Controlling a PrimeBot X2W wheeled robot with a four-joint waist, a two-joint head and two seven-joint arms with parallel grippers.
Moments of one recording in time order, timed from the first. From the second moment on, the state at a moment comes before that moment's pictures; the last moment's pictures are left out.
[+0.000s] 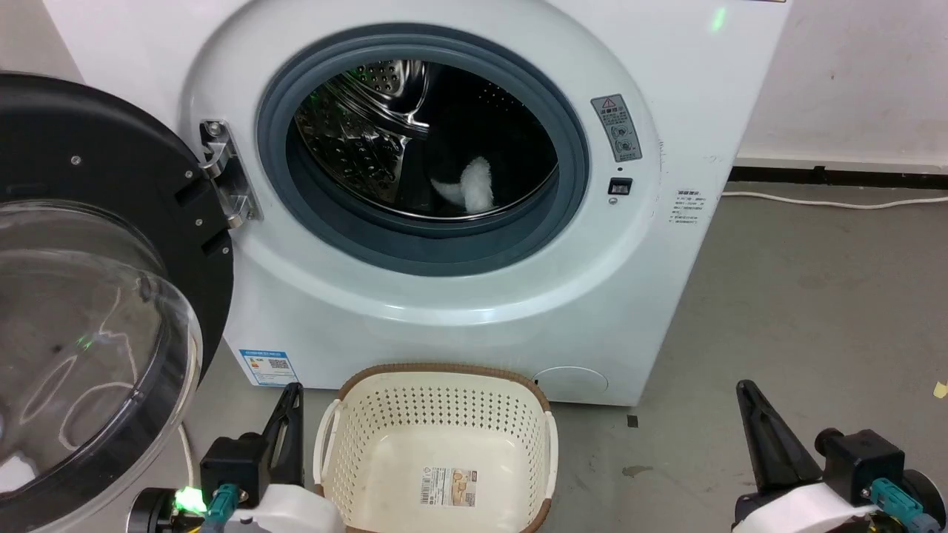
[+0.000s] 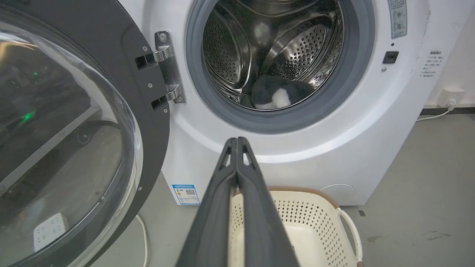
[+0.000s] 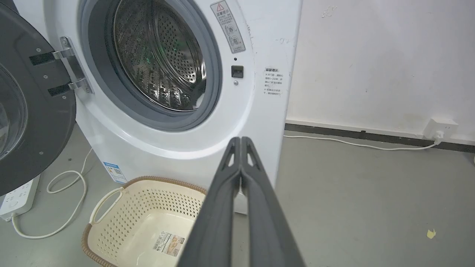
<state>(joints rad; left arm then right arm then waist) 0.02 0.05 -0.02 0.05 -0.04 -0.01 -0.10 0.05 -0.05 -0.01 0.02 0.08 0.13 -0.10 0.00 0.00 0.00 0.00</state>
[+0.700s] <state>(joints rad) 0.02 0.05 -0.01 0.03 -0.03 -0.01 -0.05 0.03 -0.05 0.00 0.01 0.04 0.13 -0.05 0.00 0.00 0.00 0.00</state>
